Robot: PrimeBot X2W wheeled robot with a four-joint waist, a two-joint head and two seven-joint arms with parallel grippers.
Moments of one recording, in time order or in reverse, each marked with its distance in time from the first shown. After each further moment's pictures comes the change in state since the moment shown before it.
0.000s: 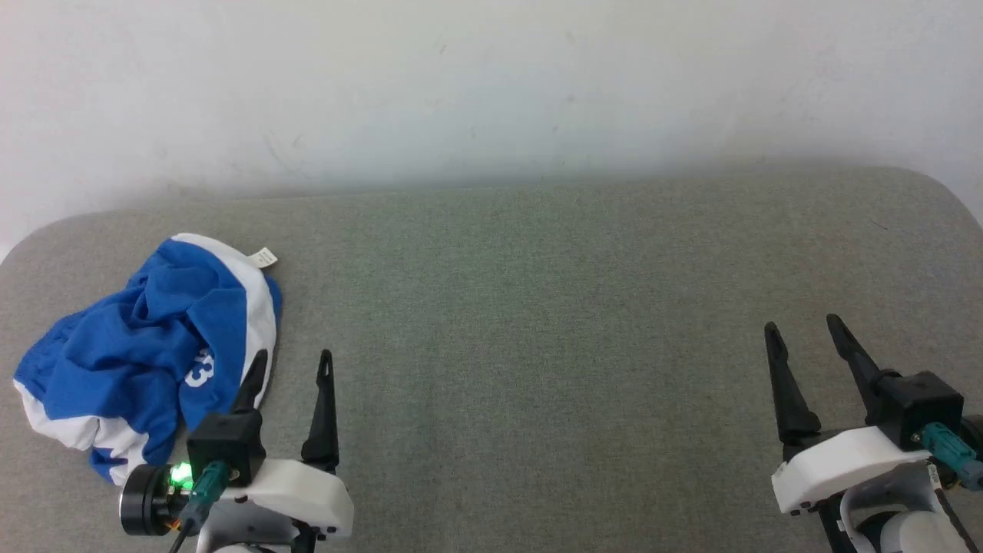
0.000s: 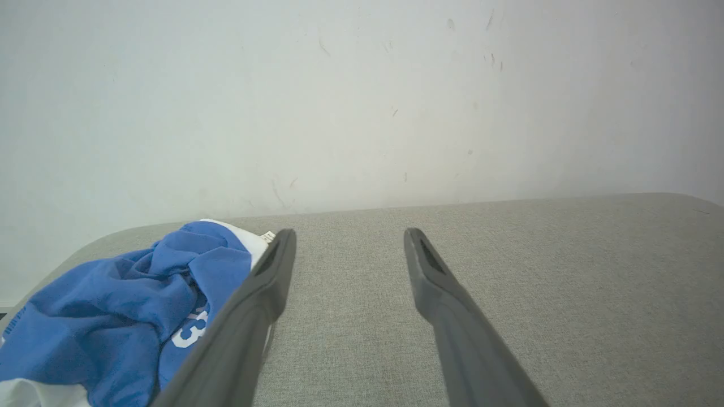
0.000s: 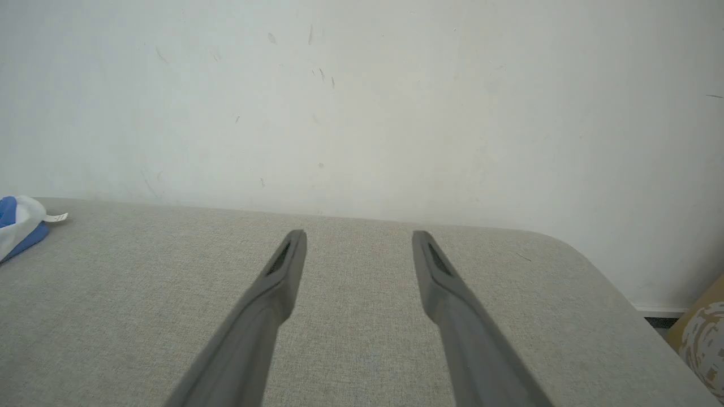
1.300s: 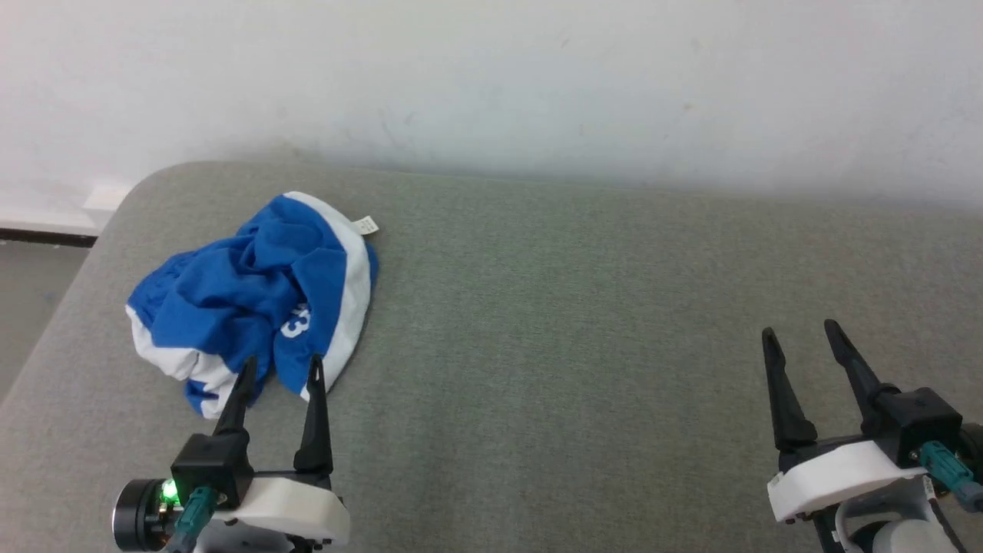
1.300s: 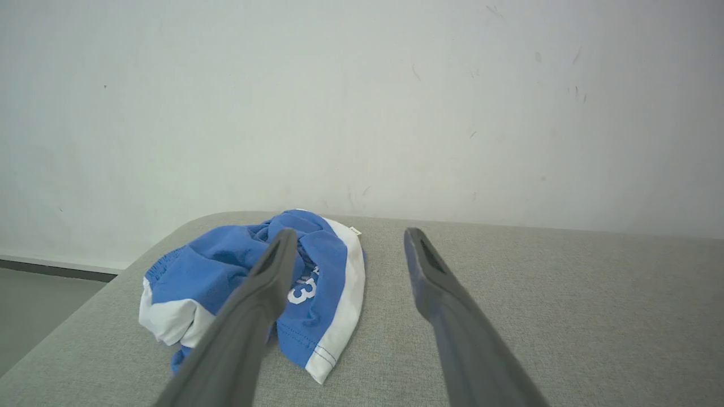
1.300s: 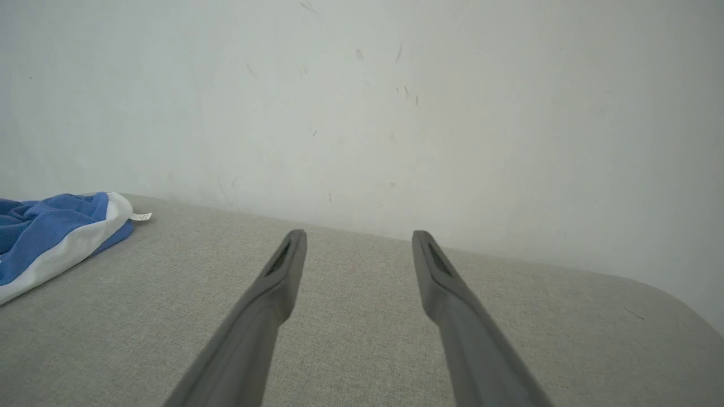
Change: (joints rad) left arm 0.033 0.000 0.002 -0.018 -0.028 0.018 -0.083; right arm 0.013 0.000 0.005 0.024 -0.004 0.000 -0.082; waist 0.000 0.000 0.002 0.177
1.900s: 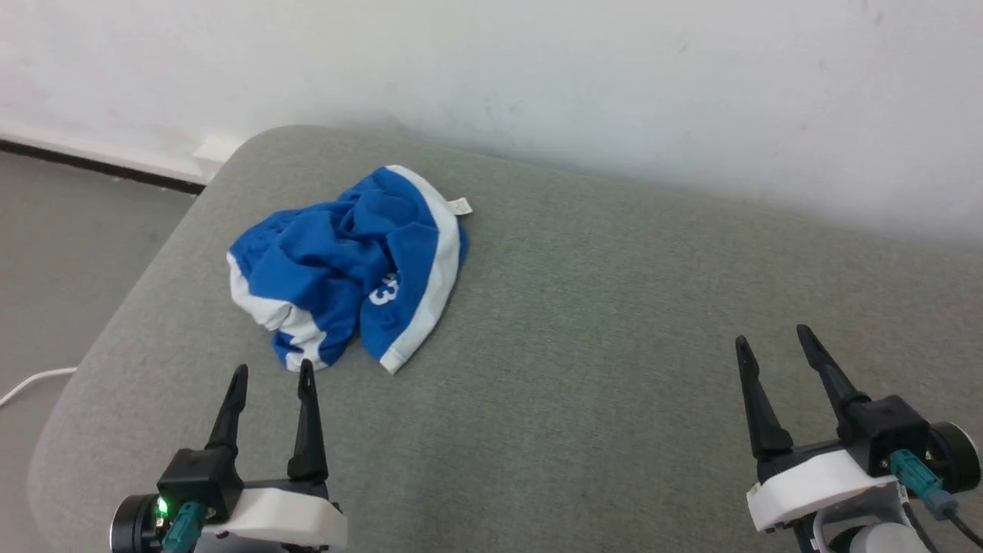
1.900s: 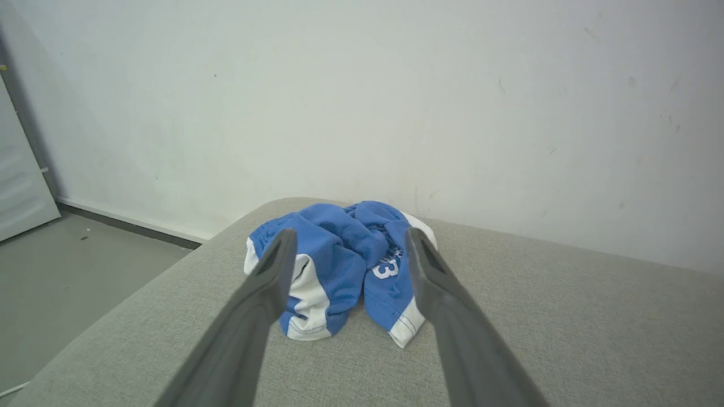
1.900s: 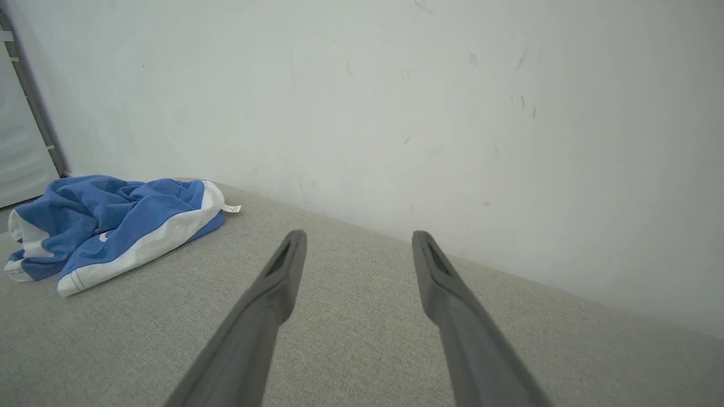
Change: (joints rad) left arm 0.022 0.000 -0.003 -0.004 -0.052 0.025 -0.038; right arm 0.001 0.000 0.049 0.025 -0.027 0.000 -0.039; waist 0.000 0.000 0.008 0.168
